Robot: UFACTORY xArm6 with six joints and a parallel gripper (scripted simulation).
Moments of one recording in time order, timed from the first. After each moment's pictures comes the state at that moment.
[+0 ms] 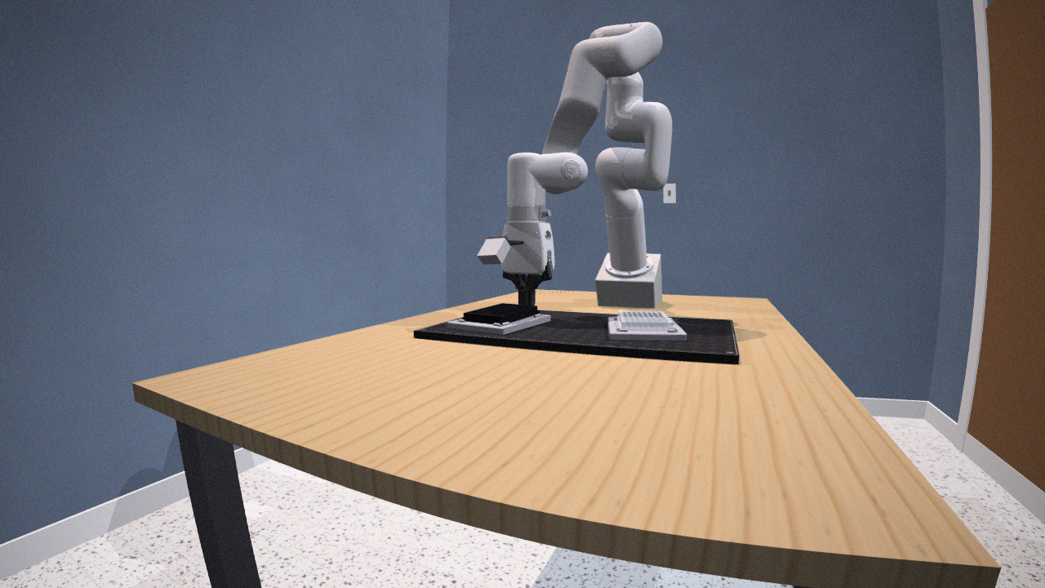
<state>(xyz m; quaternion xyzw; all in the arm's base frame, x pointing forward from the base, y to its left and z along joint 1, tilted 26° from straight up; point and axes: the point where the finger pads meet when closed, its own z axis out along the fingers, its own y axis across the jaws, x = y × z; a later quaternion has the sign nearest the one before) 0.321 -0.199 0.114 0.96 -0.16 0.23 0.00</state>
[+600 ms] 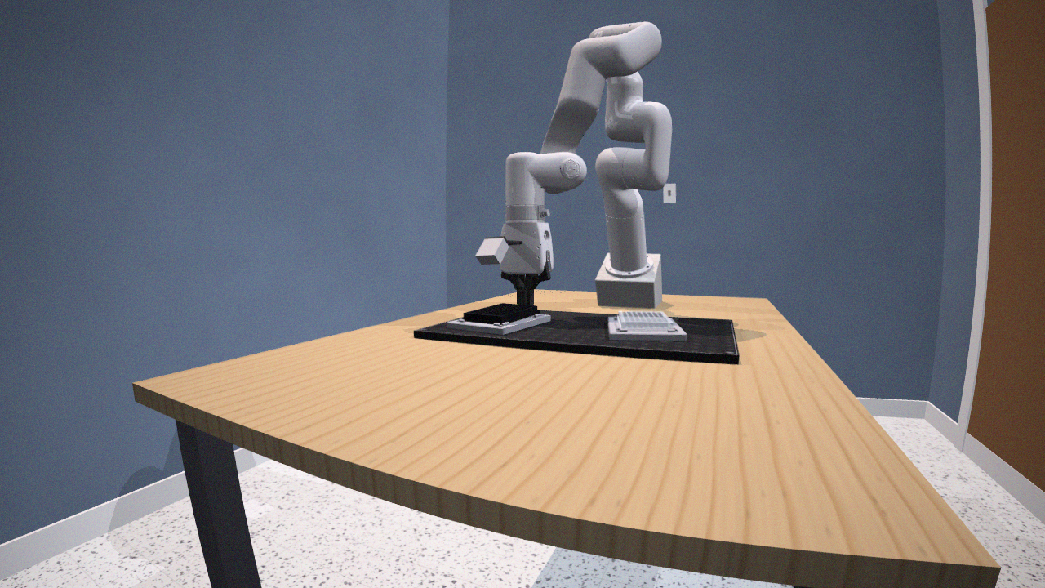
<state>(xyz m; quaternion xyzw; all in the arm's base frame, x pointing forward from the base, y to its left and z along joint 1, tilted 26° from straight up) 0.326 -0.201 0.117 0.96 -0.16 0.23 0.00</state>
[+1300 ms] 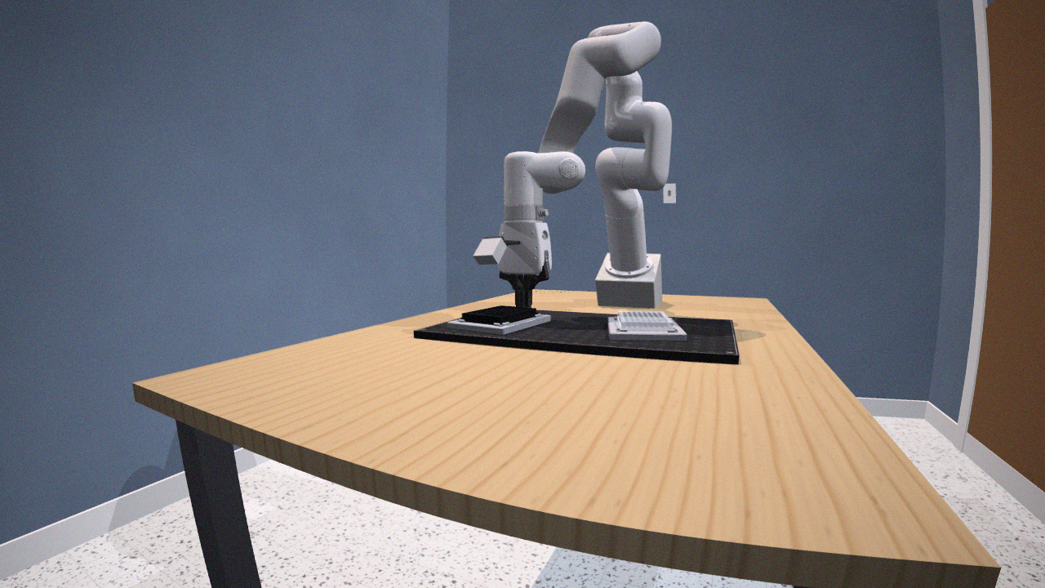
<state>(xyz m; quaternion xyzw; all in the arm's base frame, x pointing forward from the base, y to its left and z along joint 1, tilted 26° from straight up) 0.331 -0.203 0.120 0.96 -0.16 0.23 0.00</state>
